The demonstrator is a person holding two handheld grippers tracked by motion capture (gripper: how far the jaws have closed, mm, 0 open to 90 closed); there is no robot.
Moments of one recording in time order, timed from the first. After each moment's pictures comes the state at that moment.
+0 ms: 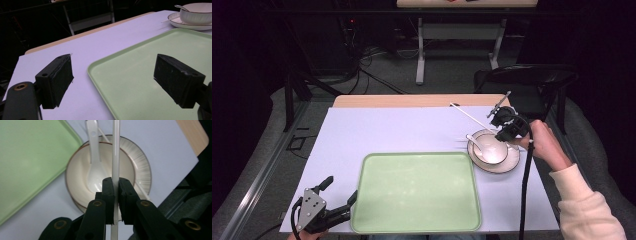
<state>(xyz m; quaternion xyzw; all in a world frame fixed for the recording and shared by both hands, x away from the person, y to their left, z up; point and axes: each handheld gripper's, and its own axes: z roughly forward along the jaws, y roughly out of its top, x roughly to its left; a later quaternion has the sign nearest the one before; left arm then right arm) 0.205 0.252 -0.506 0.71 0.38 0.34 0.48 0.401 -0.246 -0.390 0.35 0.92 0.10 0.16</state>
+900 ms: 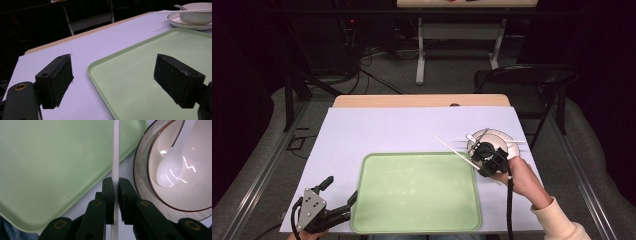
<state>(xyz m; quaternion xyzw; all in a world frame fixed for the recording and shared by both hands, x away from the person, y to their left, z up) 0.205 0.252 -0.506 0.71 0.38 0.34 0.48 0.341 -0.197 -0.452 0.36 0.92 0.09 0.10</state>
